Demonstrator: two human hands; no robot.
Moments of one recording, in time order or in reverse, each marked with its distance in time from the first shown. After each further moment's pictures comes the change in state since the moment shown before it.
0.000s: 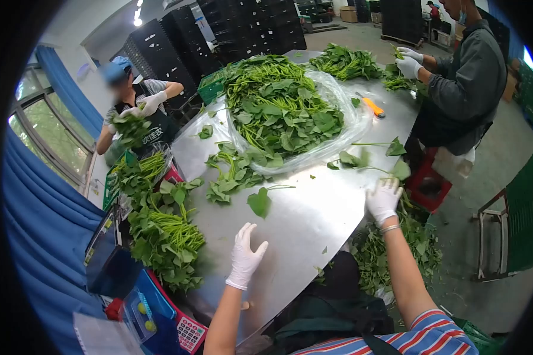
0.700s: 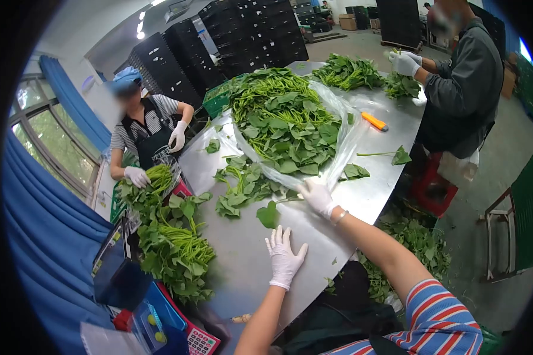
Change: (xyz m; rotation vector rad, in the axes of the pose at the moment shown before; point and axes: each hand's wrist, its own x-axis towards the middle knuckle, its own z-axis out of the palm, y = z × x) left_hand 0.026 0.021 0.081 0.280 0.131 0.032; right_hand 0.021 -0.183 0.002 0.884 -0.147 -0.491
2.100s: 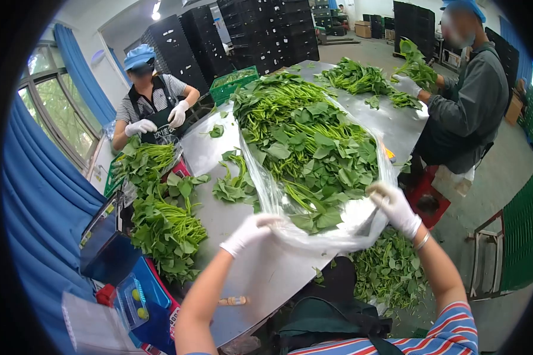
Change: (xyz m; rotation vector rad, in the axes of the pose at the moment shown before) left_hand 0.053 -0.045 -0.092 -0.833 -0.573 0.059; right_hand -0.117 -0.024 -0.211 0.071 -0.061 -0.223
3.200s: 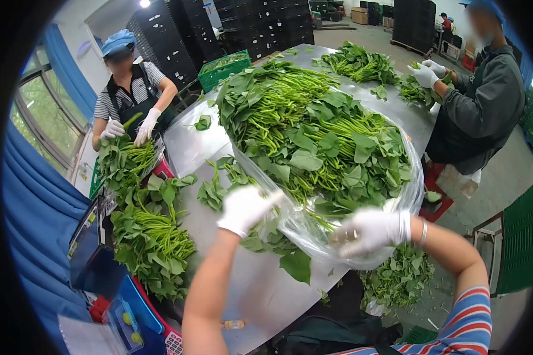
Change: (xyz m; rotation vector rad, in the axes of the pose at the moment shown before) left_hand 0.085 0.066 -0.037 0.917 0.157 -0.439; right_hand 0.079 -0.032 0.050 -0.124 -0.972 -0.112
